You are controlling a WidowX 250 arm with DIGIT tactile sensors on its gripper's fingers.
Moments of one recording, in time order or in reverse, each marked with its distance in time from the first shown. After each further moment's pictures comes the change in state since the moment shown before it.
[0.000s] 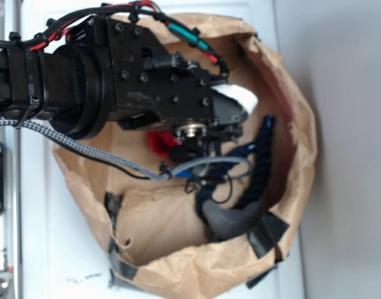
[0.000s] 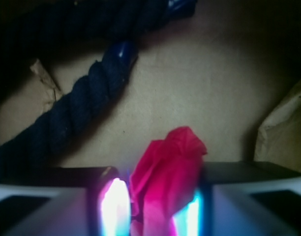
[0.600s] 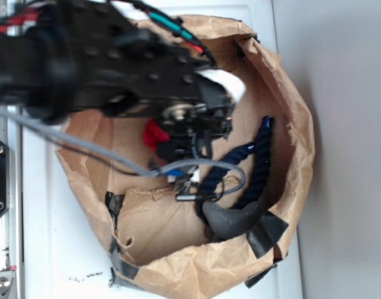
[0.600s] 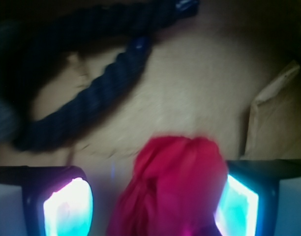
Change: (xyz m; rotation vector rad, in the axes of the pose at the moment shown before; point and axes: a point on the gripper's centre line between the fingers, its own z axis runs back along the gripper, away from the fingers) arm -0.005 0.004 0.011 -0.038 0.027 -0.002
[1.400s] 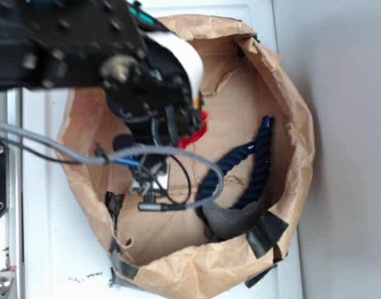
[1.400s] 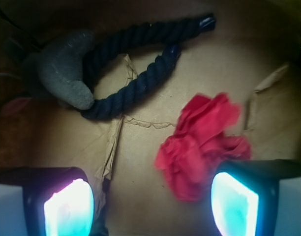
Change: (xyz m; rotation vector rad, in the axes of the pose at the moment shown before) arm -0.025 -0.009 0.057 -0.137 -0.074 -0.059
